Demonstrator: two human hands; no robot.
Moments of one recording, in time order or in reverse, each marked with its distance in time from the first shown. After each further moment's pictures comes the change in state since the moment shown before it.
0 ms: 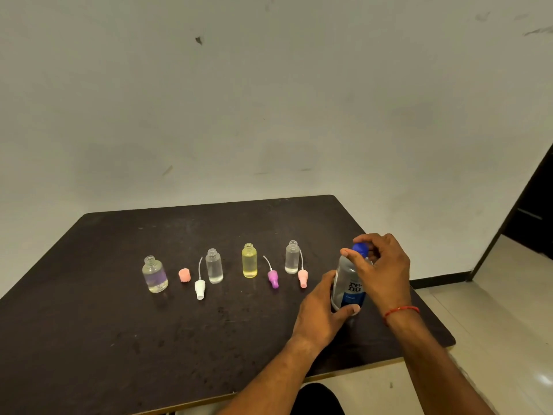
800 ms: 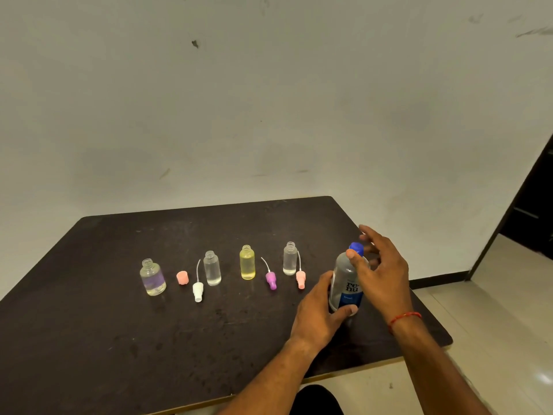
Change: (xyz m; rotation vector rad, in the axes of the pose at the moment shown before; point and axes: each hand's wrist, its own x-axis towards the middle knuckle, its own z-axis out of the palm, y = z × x) left_hand 0.000 0.001 0.000 0.023 0.001 -0.006; right_hand -0.003 0.008 -0.005 0.112 -0.053 -0.018
